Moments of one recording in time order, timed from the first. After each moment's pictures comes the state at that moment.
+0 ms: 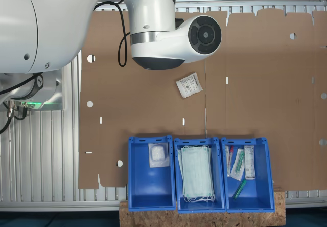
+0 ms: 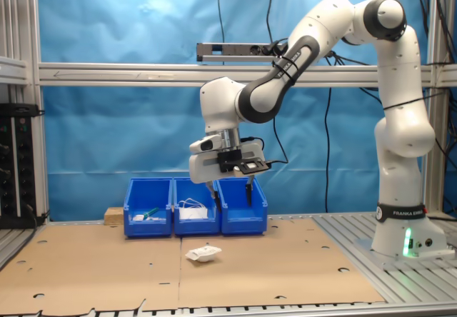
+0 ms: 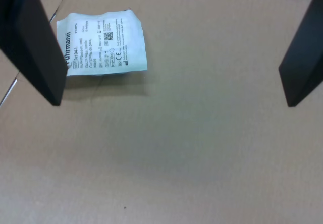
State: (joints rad) arm -0.16 0.10 0.26 -2.27 0.10 2.23 -1.01
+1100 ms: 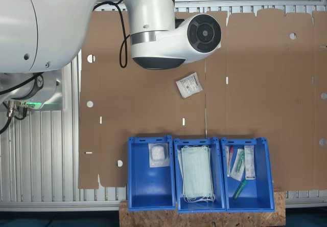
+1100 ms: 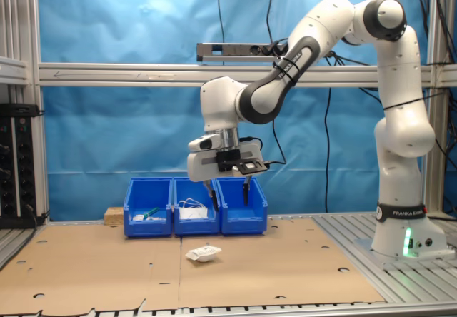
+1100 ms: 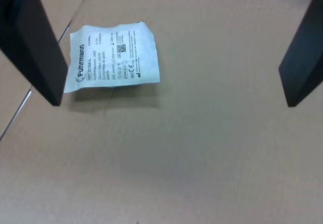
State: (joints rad) arm -0.16 0.10 0.26 -2.27 0.07 2.26 -1.01
